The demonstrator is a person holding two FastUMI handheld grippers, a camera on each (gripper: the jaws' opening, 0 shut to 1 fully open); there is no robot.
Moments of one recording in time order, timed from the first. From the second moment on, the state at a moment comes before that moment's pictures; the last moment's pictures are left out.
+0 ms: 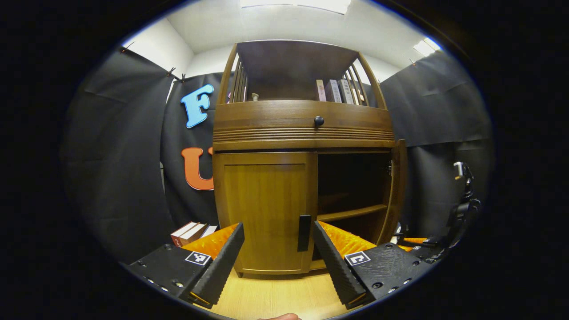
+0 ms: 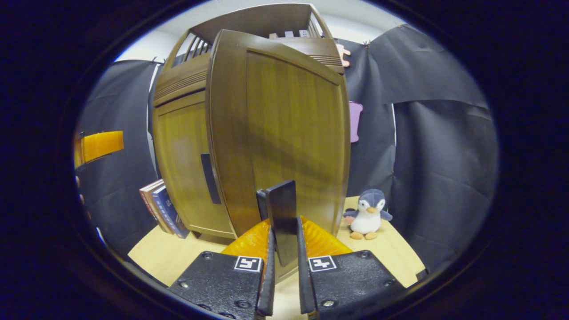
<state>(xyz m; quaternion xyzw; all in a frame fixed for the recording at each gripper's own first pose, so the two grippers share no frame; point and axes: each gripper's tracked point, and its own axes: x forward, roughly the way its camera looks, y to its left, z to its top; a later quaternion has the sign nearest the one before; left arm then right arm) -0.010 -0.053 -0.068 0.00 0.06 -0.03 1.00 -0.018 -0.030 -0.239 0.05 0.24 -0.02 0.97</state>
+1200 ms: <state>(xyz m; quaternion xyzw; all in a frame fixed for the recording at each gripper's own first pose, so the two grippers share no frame) 0.012 -0.127 -0.091 -0.01 0.08 -0.11 0.99 -0.053 -0.107 -0.254 0.06 0.27 -0.13 0.95</state>
